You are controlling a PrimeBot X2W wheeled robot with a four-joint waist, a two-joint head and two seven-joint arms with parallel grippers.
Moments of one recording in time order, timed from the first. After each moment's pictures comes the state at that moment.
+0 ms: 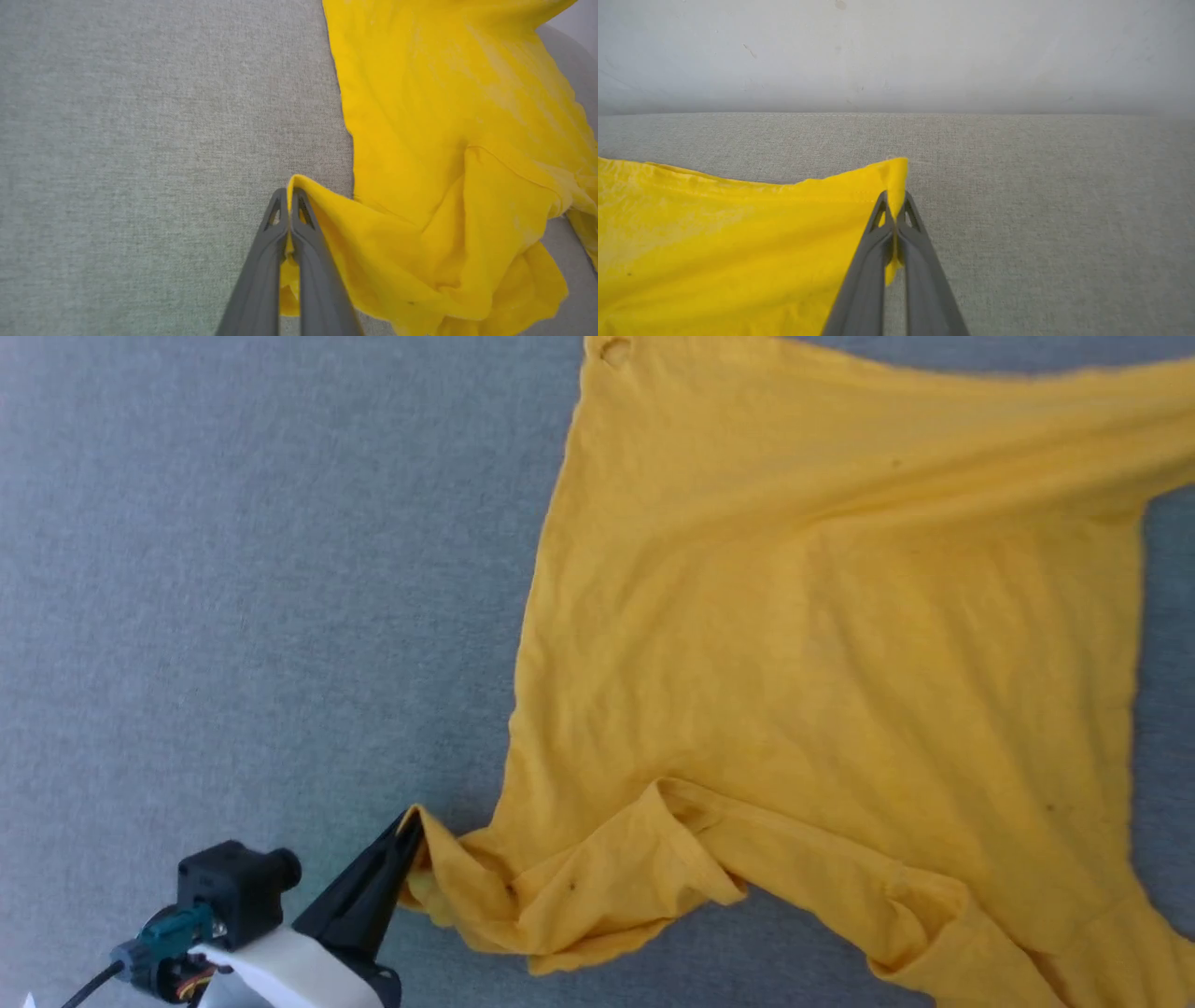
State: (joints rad) left arm 0.03 0.71 -0.50 -0.43 -0.76 0.27 0.07; right arm -0.74 -0.22 -0.32 0.14 0.19 0.13 0.73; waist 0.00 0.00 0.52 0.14
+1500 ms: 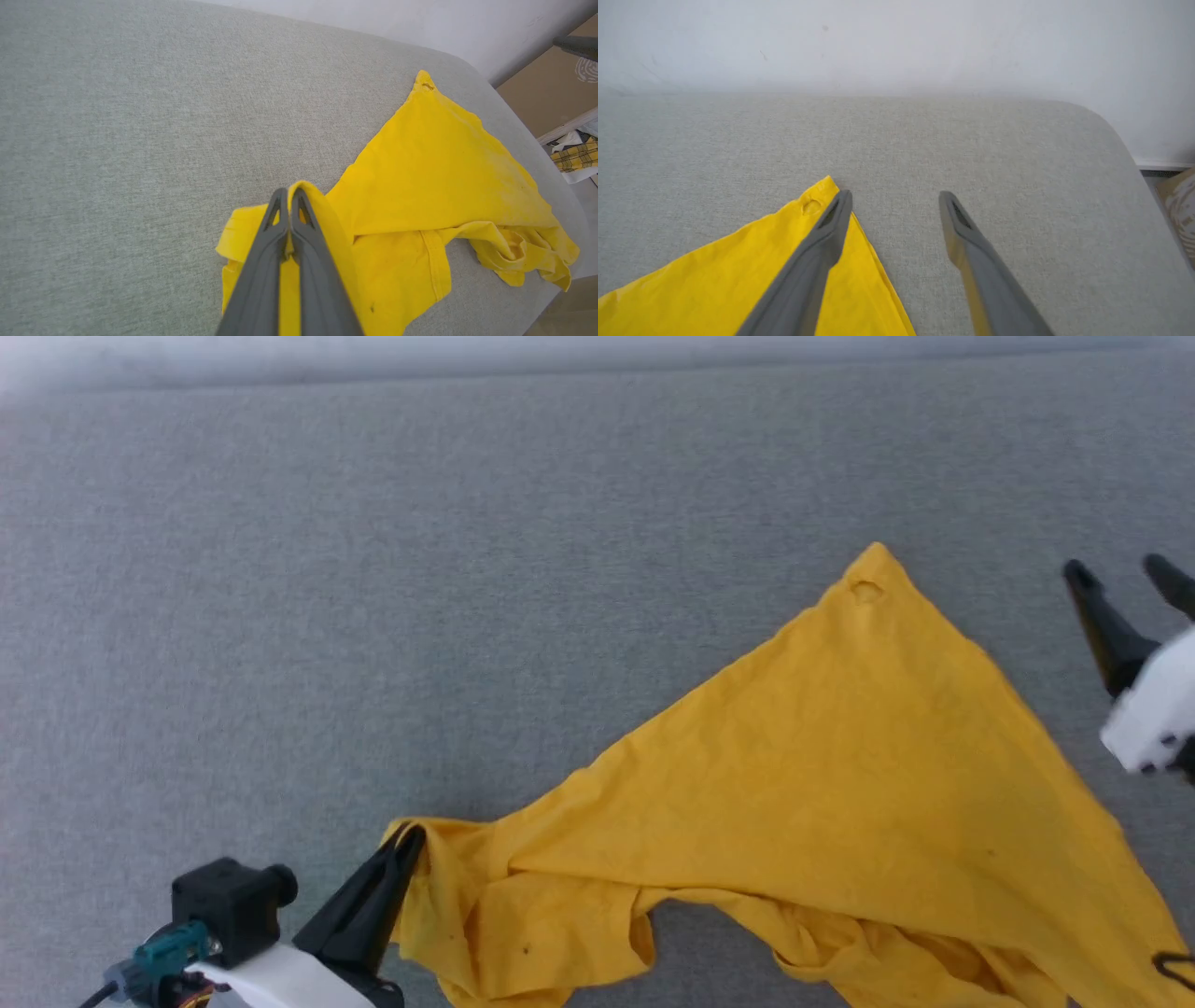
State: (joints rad) left arm 0.09 0.72 -0.49 -0.46 -0.77 0.30 0.04; right arm -0.30 -0.23 -0.20 -0.22 0.34 0.13 0.68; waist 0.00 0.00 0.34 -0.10
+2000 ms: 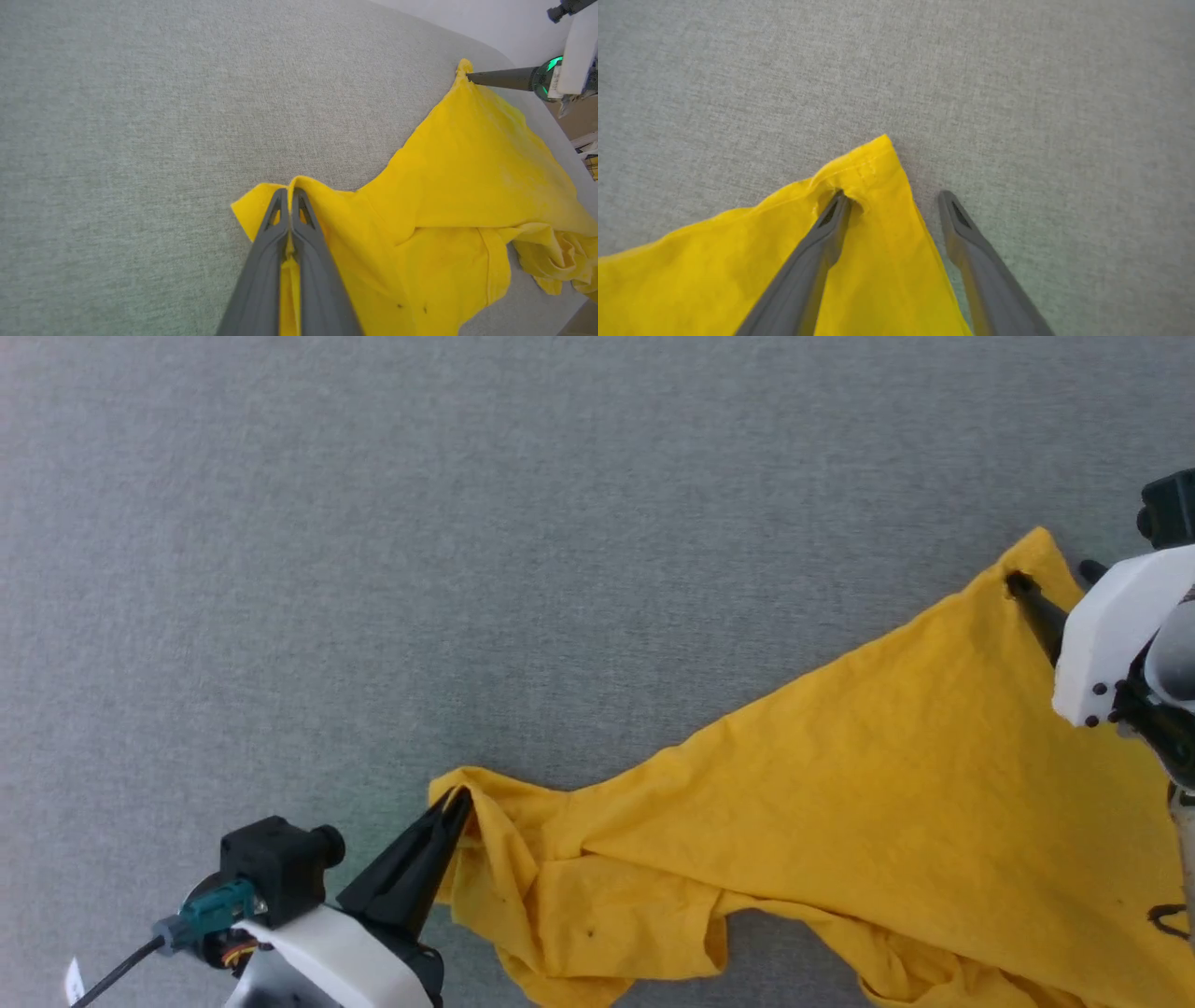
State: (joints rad) left arm -0.04 0.67 -0.55 -0.43 -0.75 0.25 0.07; right arm -0.49 -0.29 -0.03 0.13 0.29 0.13 0.73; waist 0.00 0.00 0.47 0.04
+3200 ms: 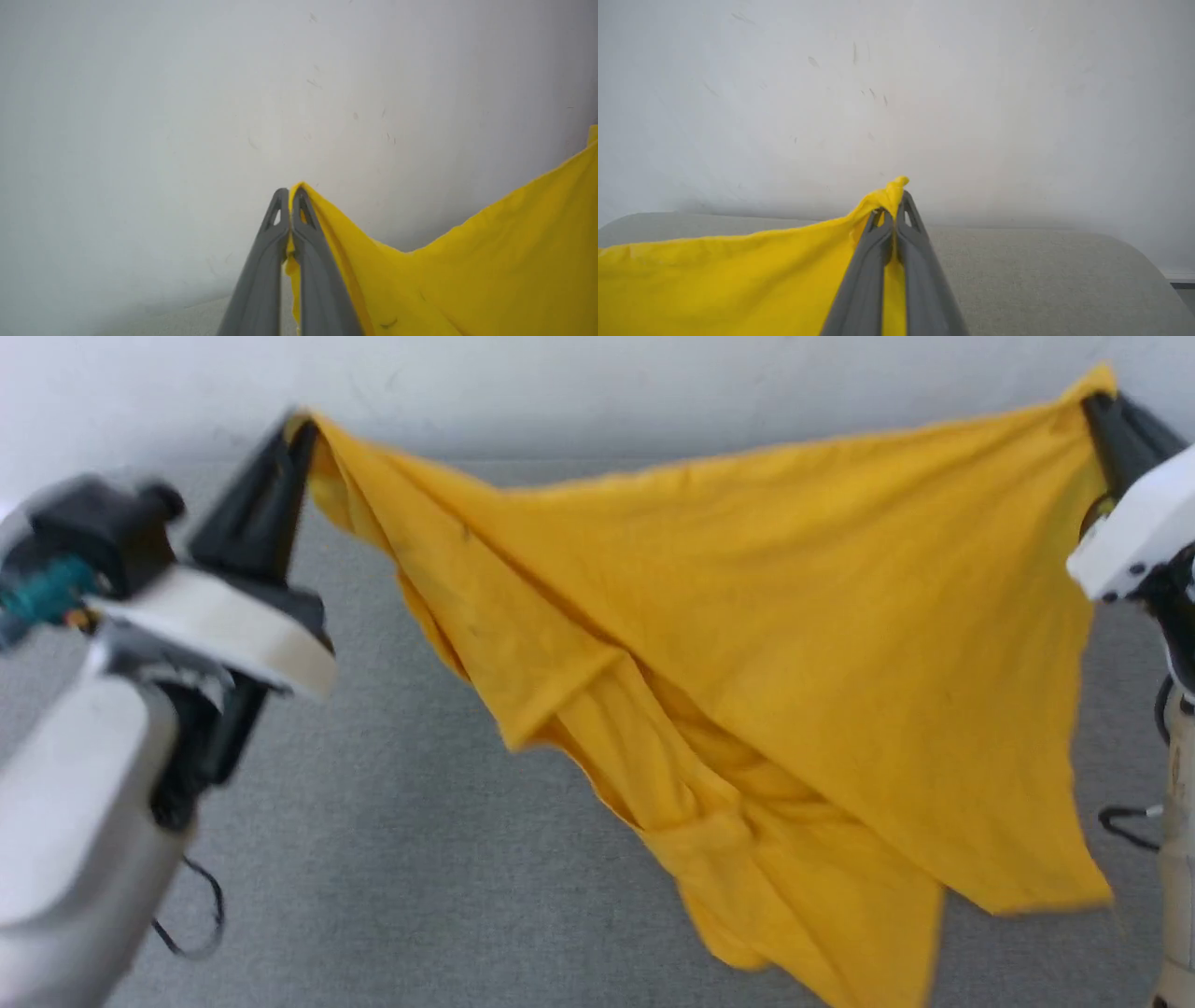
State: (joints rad) left arm -0.57 0.62 -0.45 -0.04 -0.63 0.13 -0.06; right arm -0.63 -0.17 -0.15 0.10 0.30 0.13 0.50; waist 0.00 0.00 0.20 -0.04
